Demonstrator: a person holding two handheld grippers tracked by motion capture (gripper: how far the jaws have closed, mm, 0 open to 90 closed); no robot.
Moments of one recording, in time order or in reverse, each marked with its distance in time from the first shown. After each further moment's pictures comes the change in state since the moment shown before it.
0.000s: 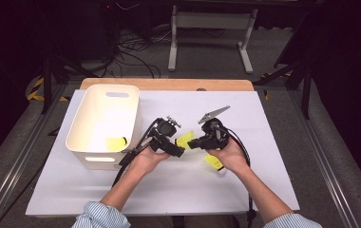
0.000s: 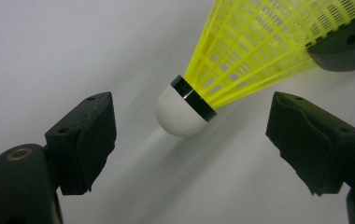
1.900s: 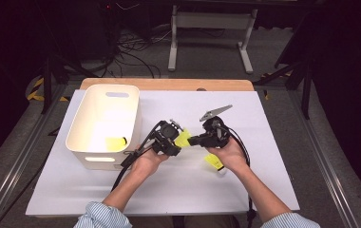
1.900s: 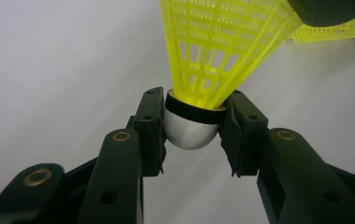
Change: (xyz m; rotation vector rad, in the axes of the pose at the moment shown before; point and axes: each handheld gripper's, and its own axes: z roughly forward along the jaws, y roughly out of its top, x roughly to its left) left arm -0.011 -0.002 0.000 0.046 0.032 0.043; right arm -0.002 0.001 -0.002 -0.049 -0.020 0.012
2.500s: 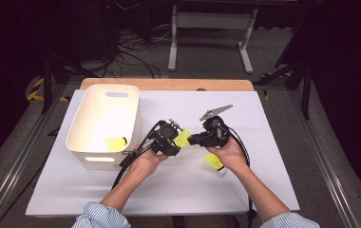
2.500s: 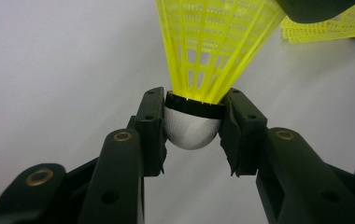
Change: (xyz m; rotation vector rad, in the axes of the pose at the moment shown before) left arm 0.000 0.000 -0.004 -0.001 -0.010 -0.002; right arm -0.001 0.001 0.000 -0.016 -0.026 -0.004
